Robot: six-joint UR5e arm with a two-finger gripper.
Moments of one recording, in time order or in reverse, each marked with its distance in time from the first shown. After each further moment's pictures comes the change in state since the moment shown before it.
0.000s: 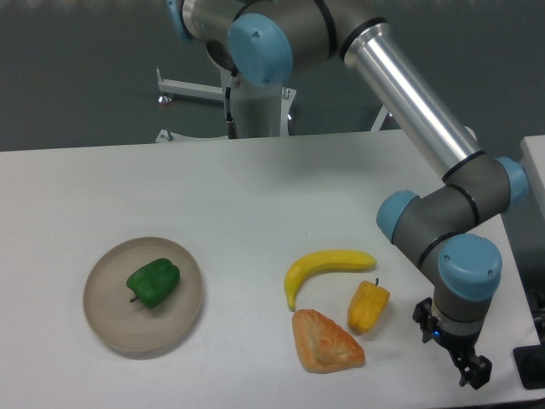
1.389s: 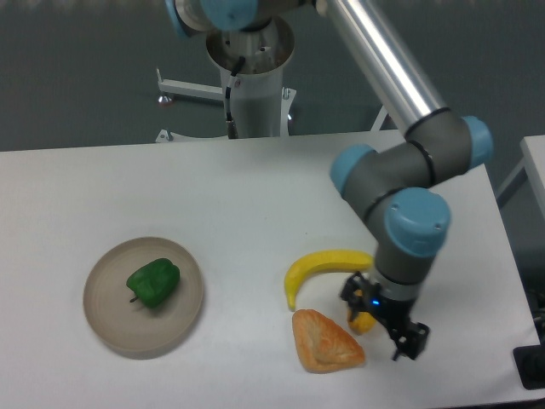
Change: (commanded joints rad) arm -0.153 0.314 -0.391 -0.003 -0.186 -0.523
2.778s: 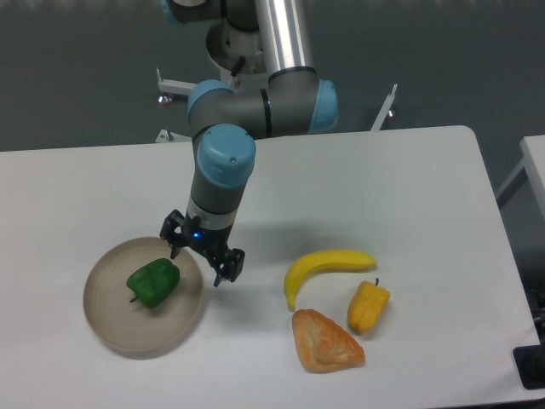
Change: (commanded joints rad) arm -0.229 0.279 -0.529 0.199 -0.126 -0.414
